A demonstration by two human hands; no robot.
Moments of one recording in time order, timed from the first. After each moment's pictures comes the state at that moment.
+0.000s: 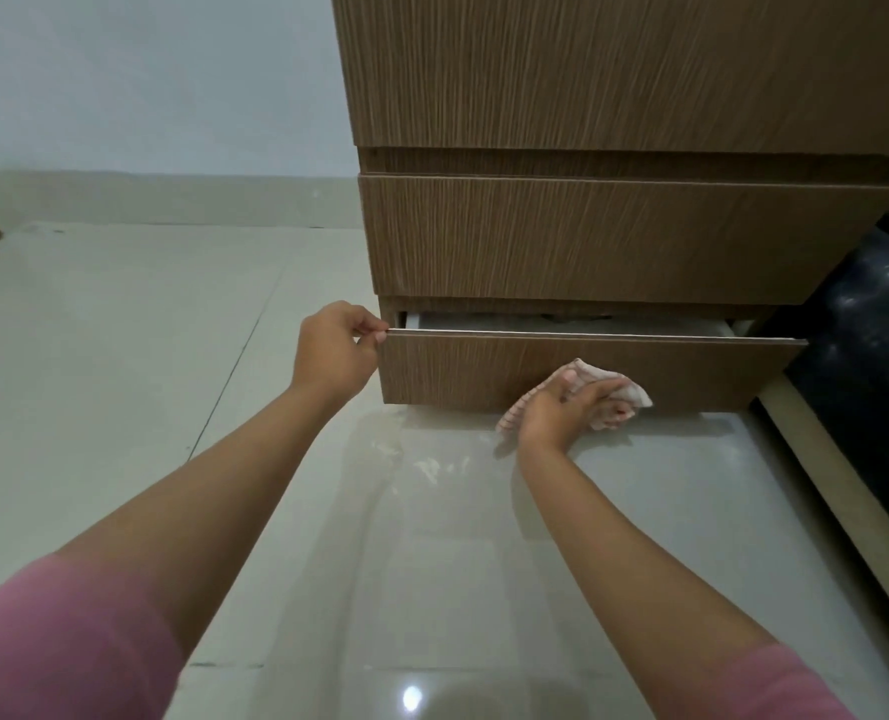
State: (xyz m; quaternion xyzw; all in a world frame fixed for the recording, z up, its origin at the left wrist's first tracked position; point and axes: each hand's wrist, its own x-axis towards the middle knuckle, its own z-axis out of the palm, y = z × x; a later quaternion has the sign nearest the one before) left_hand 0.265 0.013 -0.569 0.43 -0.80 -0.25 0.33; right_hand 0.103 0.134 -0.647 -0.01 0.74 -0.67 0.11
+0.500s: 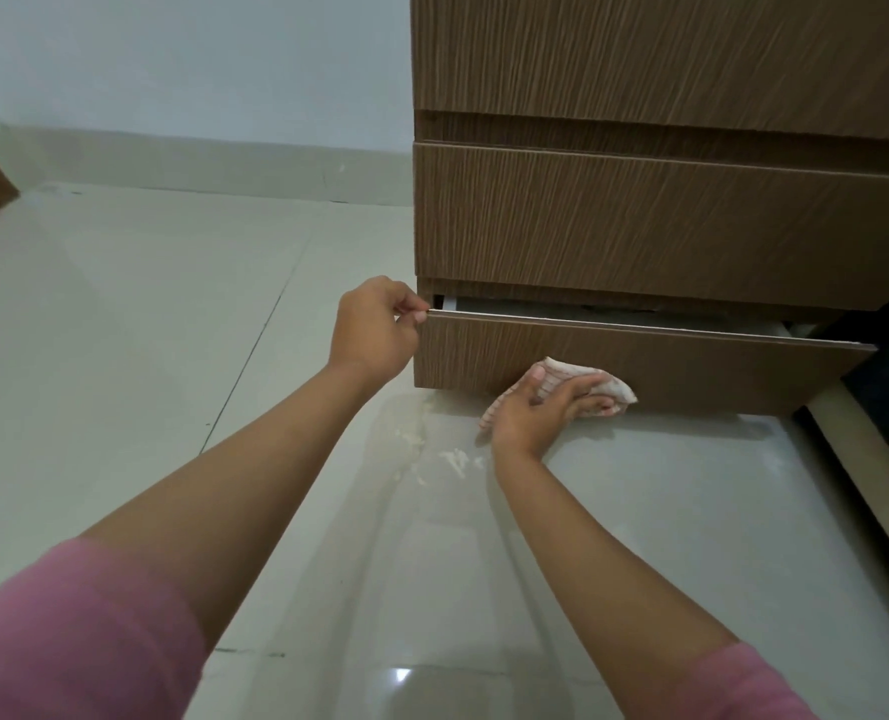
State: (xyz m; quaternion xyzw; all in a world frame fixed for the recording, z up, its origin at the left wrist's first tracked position) left_hand 0.263 0.004 -0.571 0.42 -0.80 -0.26 0.33; right_hand 0.152 0.096 -0.666 -0.07 0.75 -0.66 0.08
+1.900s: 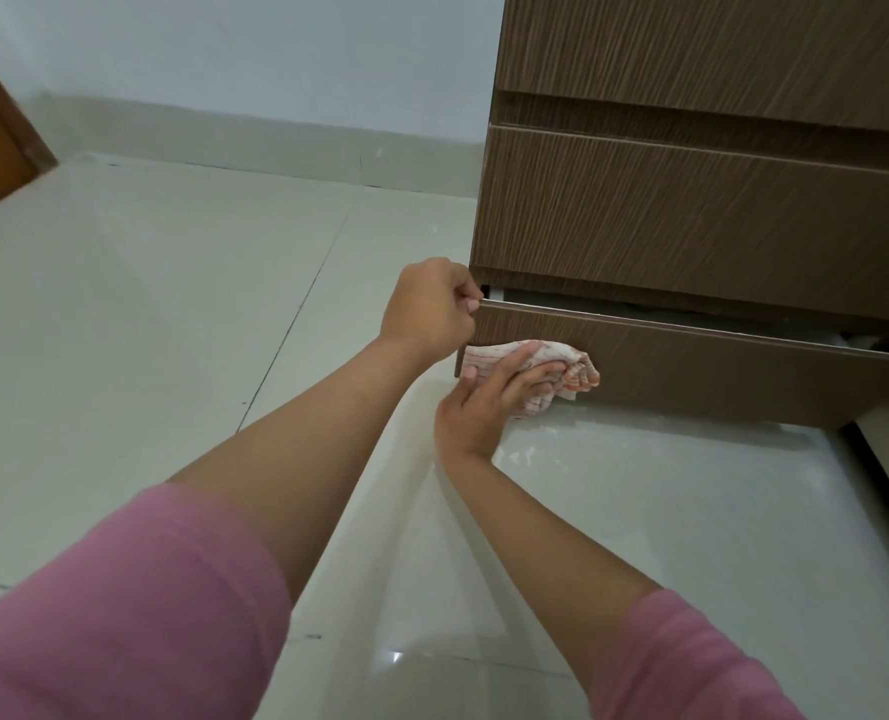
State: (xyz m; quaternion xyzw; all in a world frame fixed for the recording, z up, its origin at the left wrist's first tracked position) left_hand 0.264 -0.005 -0.563 0.39 -0.83 -0.25 0.30; right_hand 0.232 0.051 -0.687 -0.26 0.78 -0.57 0.02
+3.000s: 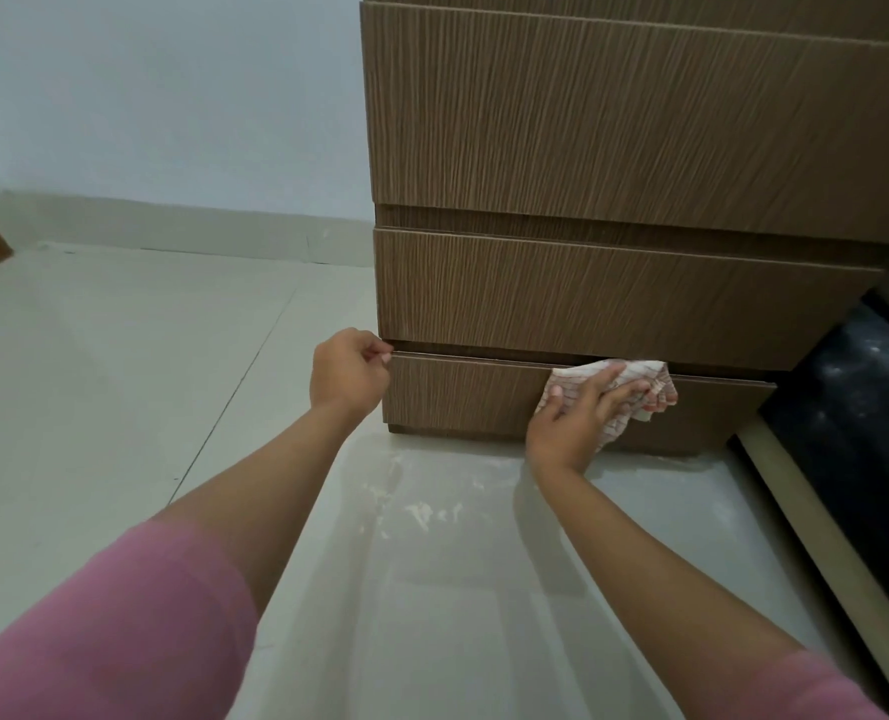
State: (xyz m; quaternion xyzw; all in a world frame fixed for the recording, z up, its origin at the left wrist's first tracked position) left_hand 0.240 -0.003 -0.570 0.48 -0.75 -0.28 0.36; right_hand 0.073 0.128 -0.625 -0.21 0.81 -0.55 -0.04
